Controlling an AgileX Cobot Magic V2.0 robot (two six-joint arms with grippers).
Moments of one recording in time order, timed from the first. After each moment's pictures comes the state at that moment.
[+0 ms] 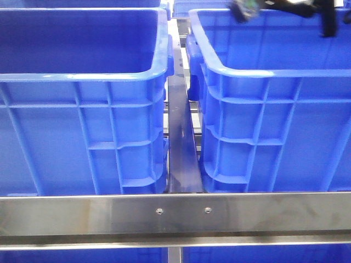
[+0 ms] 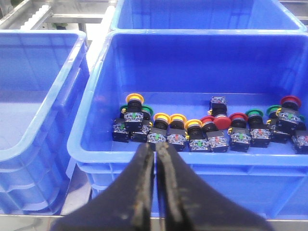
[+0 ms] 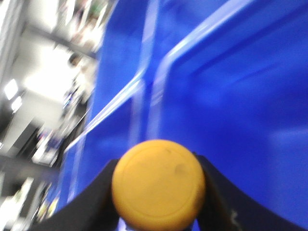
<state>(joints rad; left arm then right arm) -0.18 0.04 -0.63 0.29 0.89 -0.27 -0.12 1.65 -1.08 1.76 0.88 -0.95</state>
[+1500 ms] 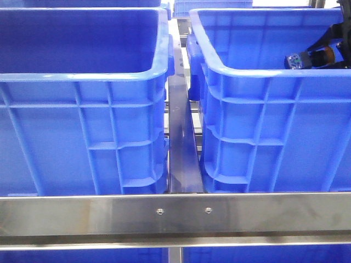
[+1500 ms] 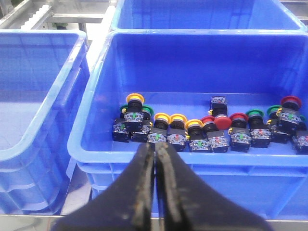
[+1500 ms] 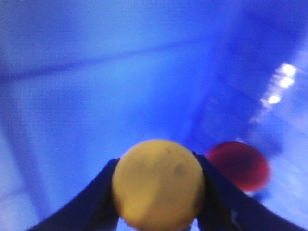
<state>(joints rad) -0.18 0.04 -0.63 0.29 0.89 -0.27 -0.21 1.91 -1.21 1.79 0.53 -0.48</state>
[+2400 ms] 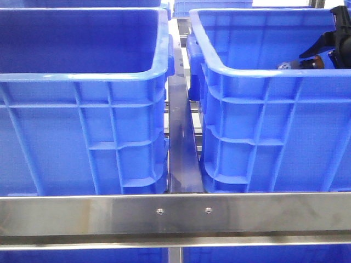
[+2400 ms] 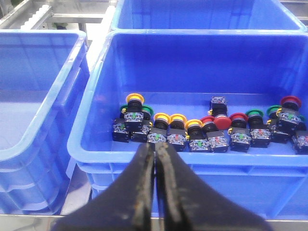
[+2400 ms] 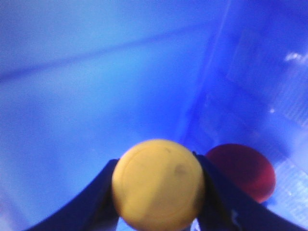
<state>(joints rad) -0.18 0.04 -0.63 0.29 0.89 -0.27 -0.21 1.97 -1.24 1.80 0.58 -0.46</state>
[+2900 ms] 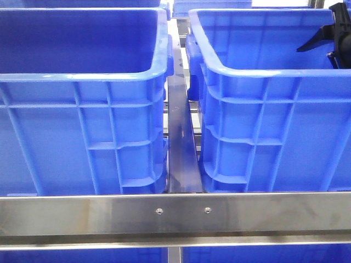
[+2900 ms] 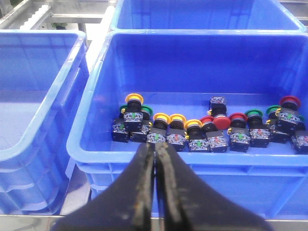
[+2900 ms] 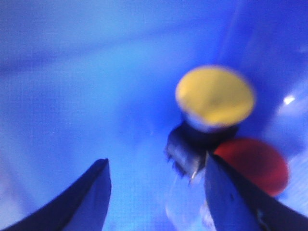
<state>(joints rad) -0.18 0.04 -0.63 0.29 0.89 -0.27 -0.21 1.97 -1.24 1.80 0.63 -0.50</state>
